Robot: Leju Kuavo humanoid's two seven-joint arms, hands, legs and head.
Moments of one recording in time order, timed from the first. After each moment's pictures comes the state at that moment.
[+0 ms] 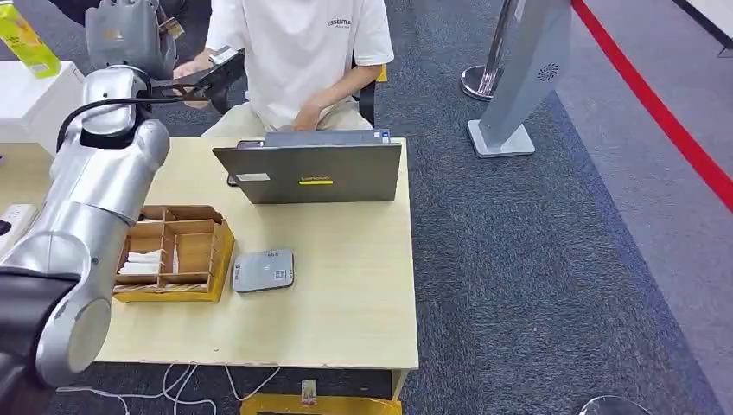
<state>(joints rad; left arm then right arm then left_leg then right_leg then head) -1.17 0.07 -0.22 -0.57 -1.44 0.34 0.20 -0.12 0.24 -0.93 -0.18 1.54 -0.23 0.12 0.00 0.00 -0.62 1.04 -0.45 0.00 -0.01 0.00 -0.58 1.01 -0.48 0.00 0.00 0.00</state>
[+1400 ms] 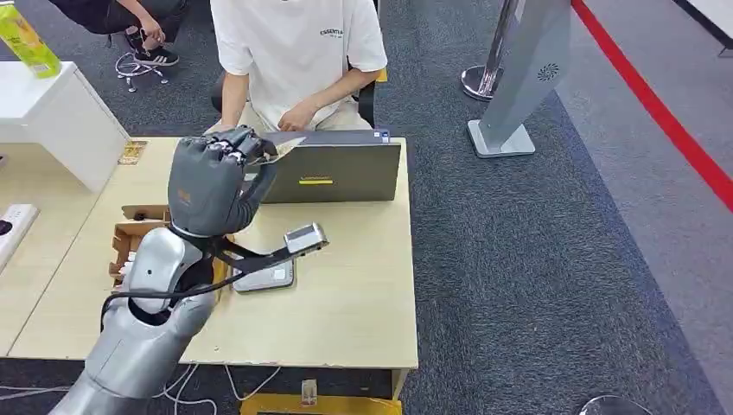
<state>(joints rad) -0.47 0.14 -0.50 -1.59 -1.22 0.46 -0.05 -0.10 0.24 -0.98 -0.18 1.45 -0.31 0.13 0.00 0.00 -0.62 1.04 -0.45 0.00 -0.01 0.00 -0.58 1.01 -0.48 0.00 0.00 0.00</state>
